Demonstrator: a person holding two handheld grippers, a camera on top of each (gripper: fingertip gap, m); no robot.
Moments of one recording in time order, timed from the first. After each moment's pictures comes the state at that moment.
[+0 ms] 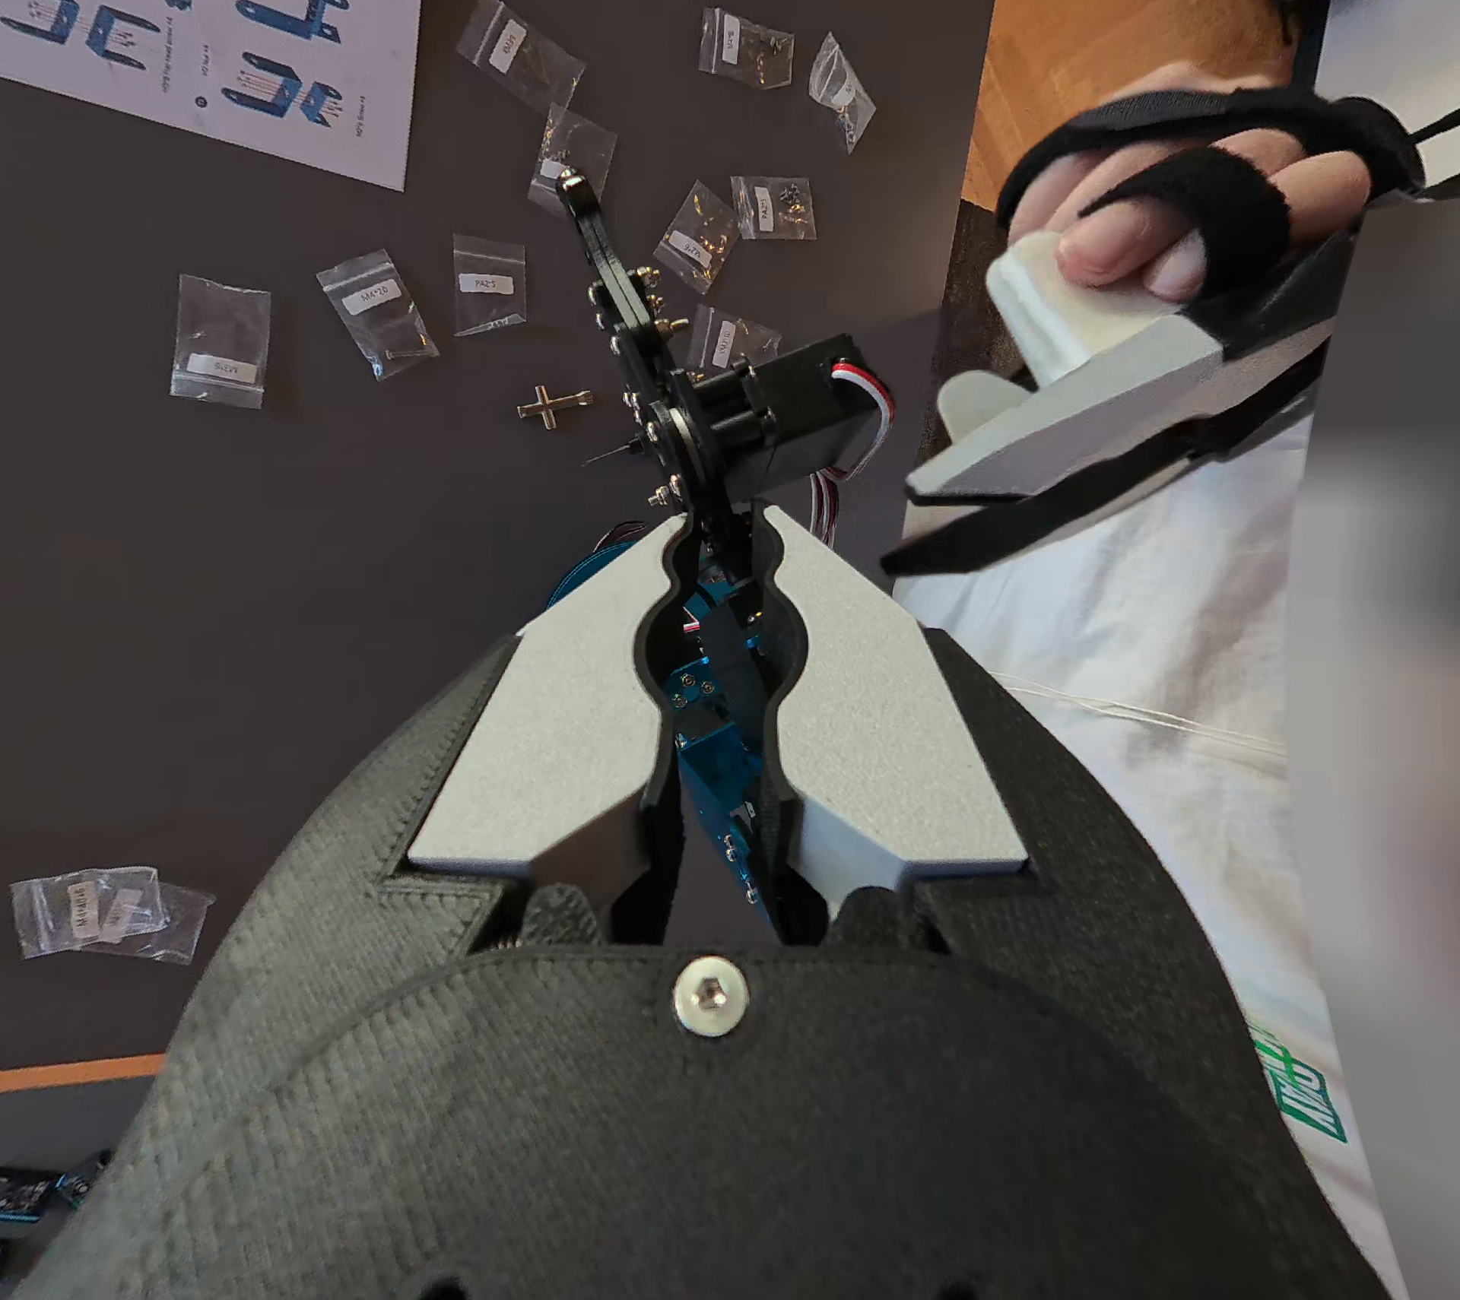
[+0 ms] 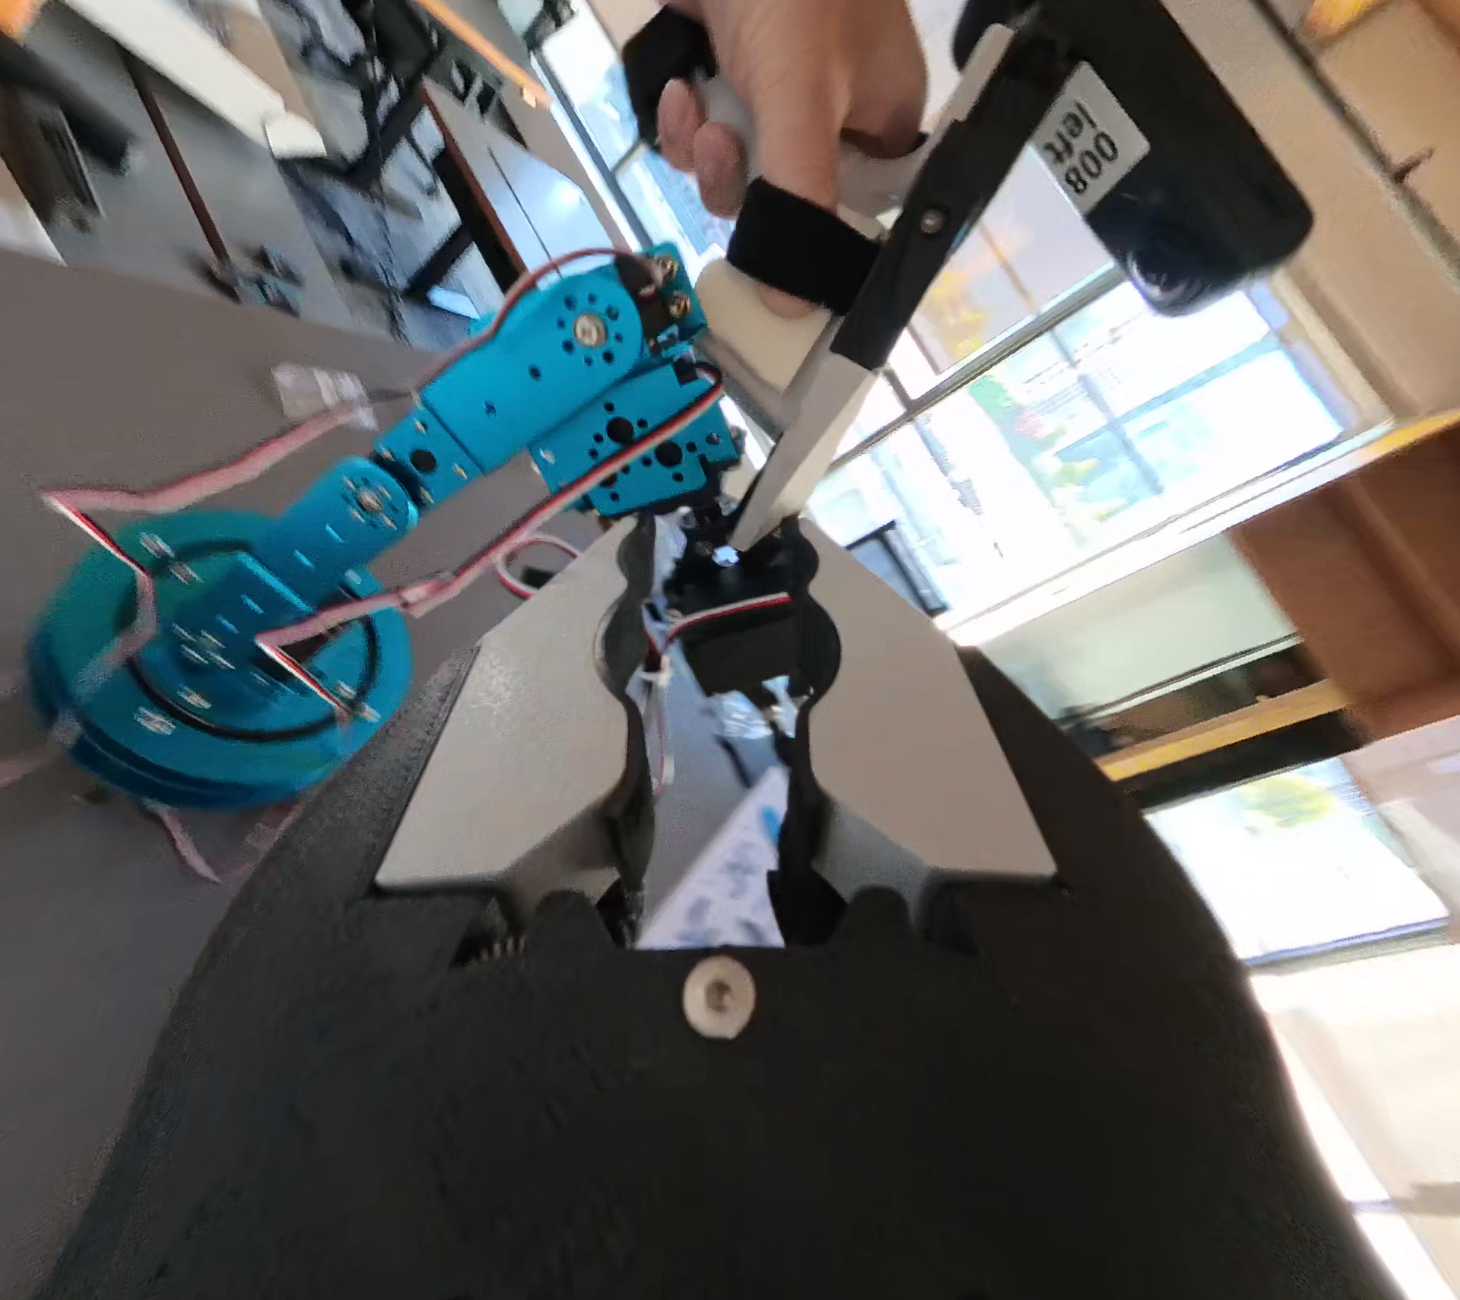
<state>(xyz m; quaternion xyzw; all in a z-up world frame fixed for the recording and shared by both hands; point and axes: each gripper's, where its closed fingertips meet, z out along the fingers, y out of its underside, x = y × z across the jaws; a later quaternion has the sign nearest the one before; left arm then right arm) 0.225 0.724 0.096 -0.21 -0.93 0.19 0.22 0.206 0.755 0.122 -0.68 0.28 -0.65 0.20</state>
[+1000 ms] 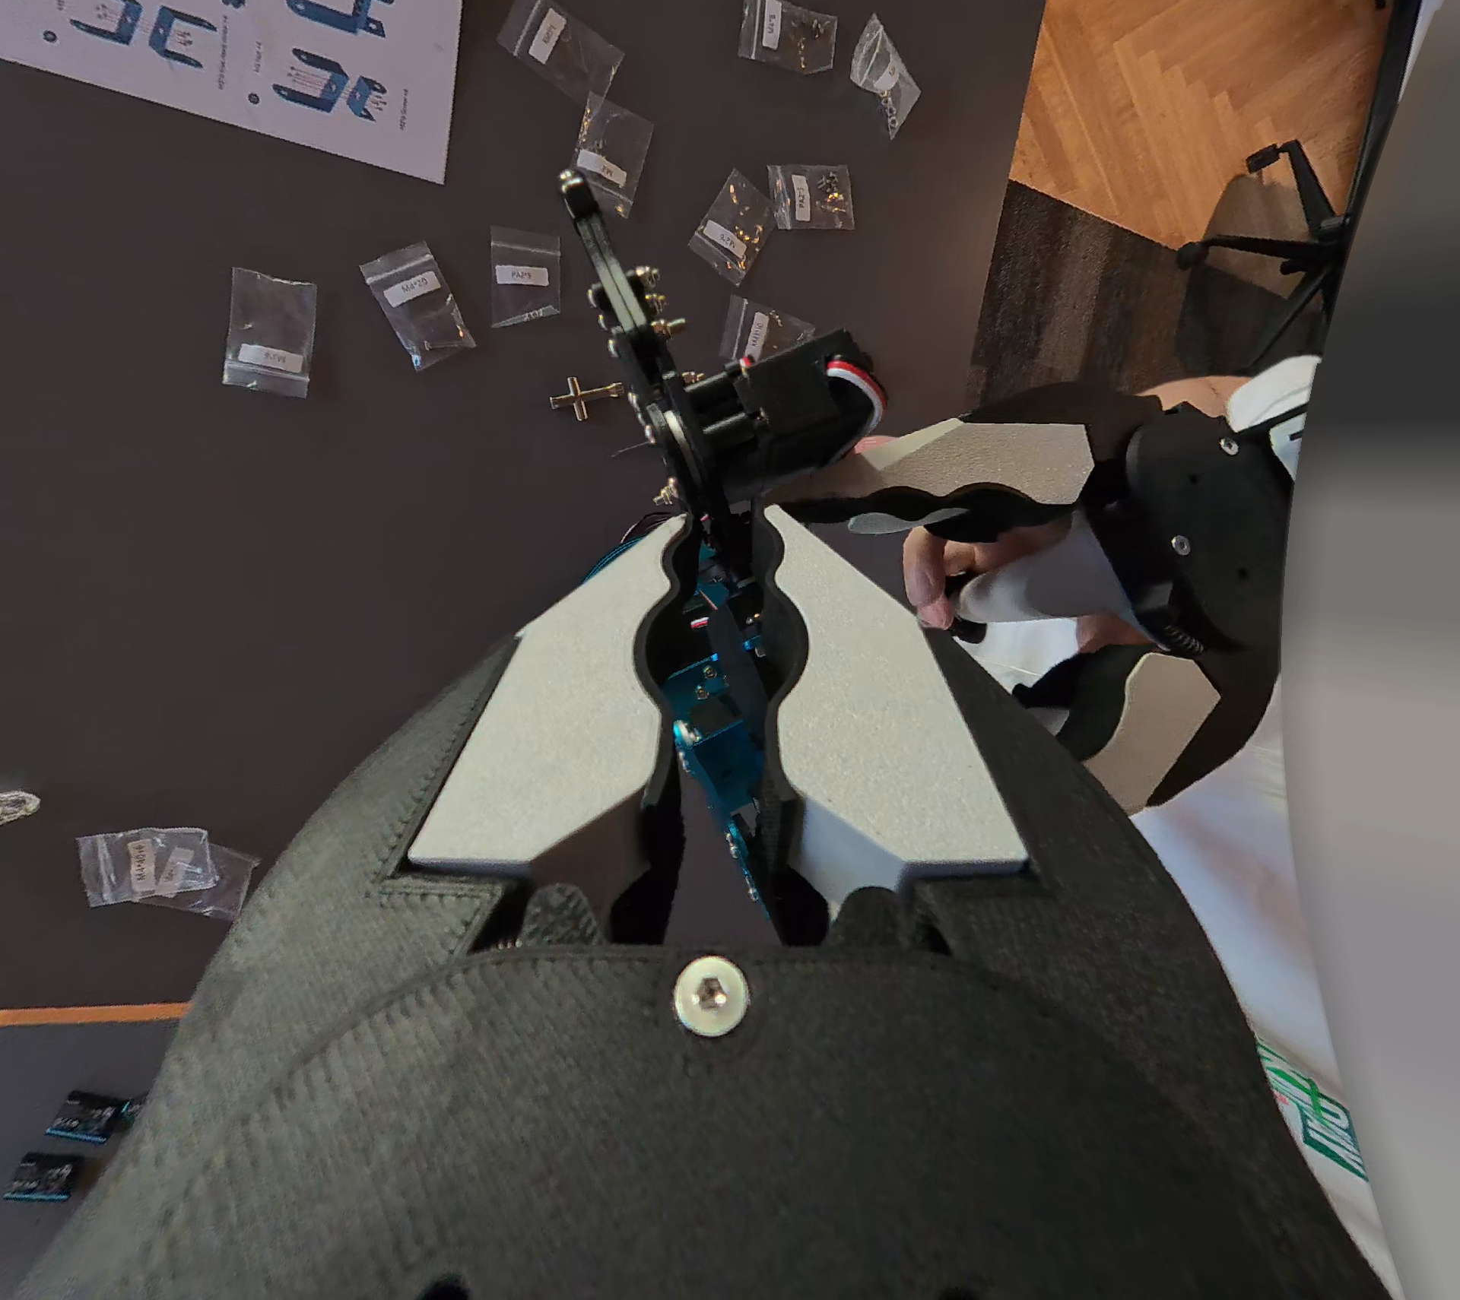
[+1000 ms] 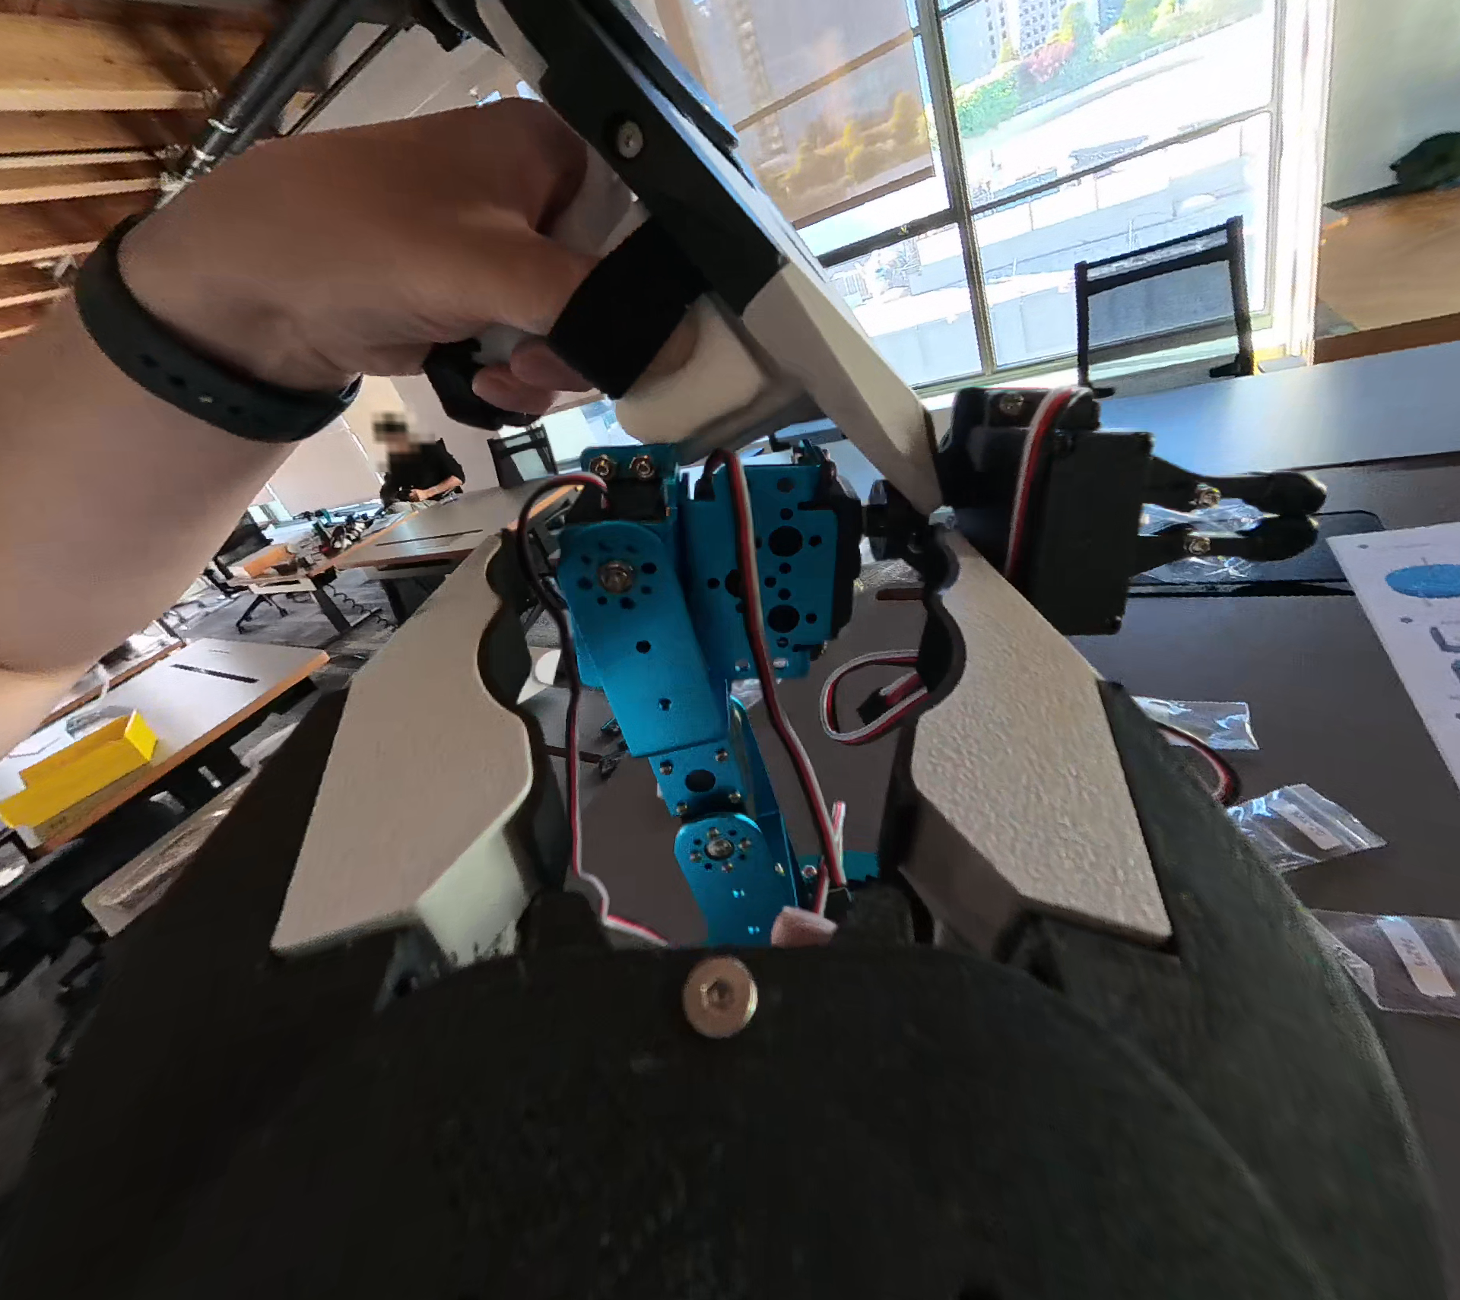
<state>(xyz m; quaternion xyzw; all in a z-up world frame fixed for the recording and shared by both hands) 0.228 0.721 0.095 -0.21 -0.94 0.19 0.19 0.245 0.769 0.117 -0.32 0.59 -0.50 0.55</state>
